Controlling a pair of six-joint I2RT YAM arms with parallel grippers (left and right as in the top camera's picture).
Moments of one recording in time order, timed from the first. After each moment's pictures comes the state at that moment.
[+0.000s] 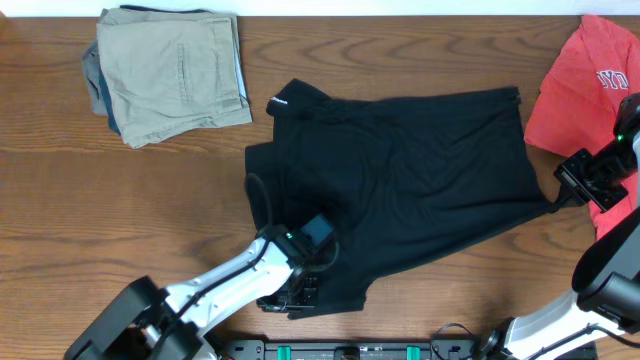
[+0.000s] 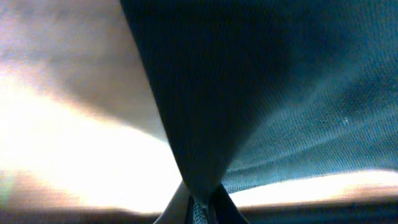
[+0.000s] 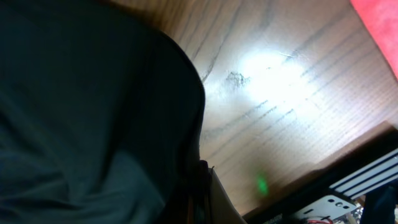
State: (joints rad) left arm -0.82 1.48 0.68 -0.92 0.23 -0.75; right arm -0.49 1.85 1.51 -1.41 -0.04 0.51
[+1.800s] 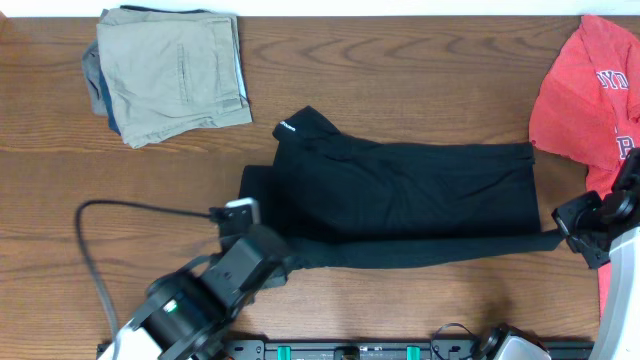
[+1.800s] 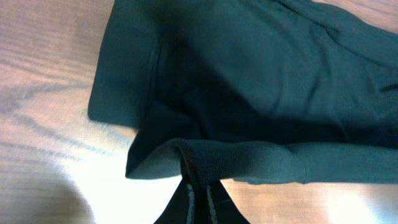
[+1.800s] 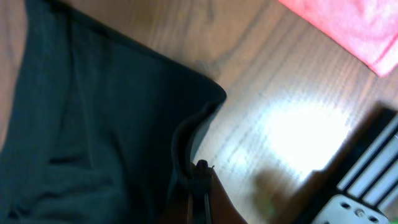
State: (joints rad) left arm -0.82 0.83 0.82 -1.02 -0.24 -0.95; right arm -0.49 1.21 1.05 -1.17 0.04 0.66
